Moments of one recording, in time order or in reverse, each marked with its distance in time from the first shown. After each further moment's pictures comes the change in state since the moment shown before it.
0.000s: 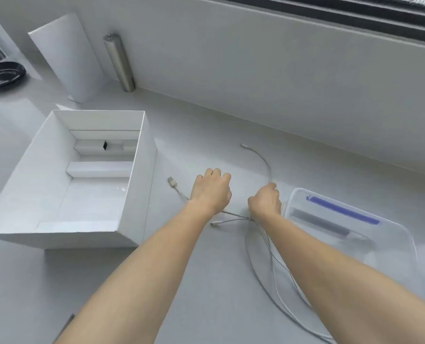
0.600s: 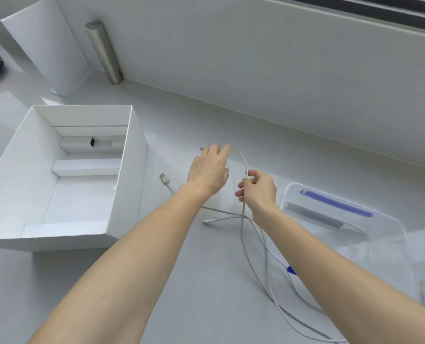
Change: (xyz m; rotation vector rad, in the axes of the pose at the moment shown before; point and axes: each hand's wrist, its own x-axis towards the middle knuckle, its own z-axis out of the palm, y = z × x) left_hand 0.026 0.001 -0.022 -0.117 0.112 0.019; right_hand -0.018 -0.007 -0.014 0.621 -0.062 -0.127
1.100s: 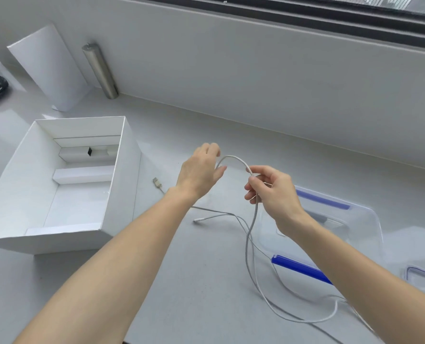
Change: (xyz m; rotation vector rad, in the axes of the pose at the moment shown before) left_hand -0.024 0.023 -0.031 -0.182 0.162 0.062; right_hand -0.060 -0.028 -0.083 0.059 -0.189 -0.268
